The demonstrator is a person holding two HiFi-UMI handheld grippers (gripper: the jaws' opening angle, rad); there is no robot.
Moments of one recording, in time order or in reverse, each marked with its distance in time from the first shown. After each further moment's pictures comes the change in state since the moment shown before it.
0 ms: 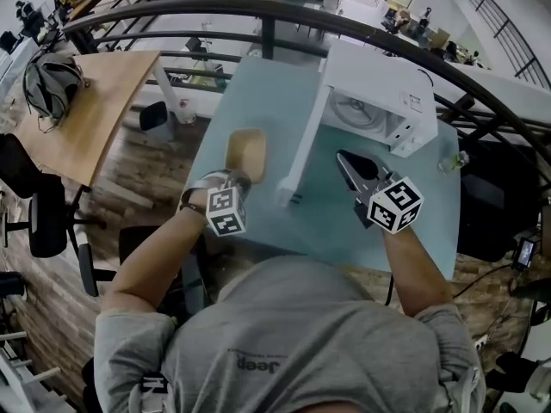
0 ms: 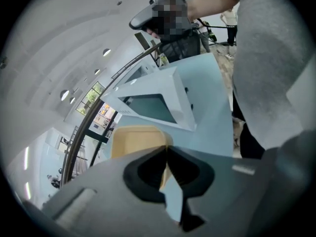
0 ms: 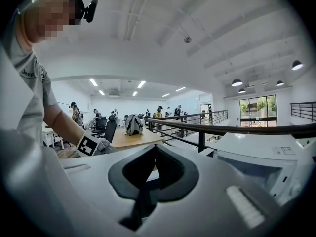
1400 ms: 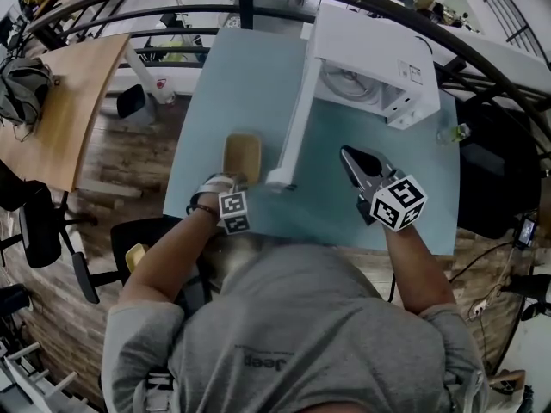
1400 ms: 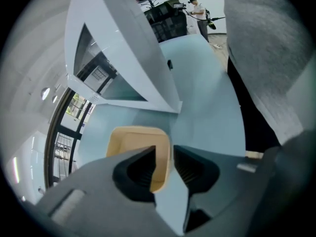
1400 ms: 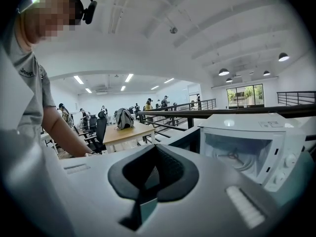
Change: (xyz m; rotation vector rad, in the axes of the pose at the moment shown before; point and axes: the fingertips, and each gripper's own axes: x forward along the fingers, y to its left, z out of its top) left arm 0.128 -0.071 -0.040 0.070 0.095 -0.147; right arm -0.001 -0.039 -0.065 0.113 0.089 -0.104
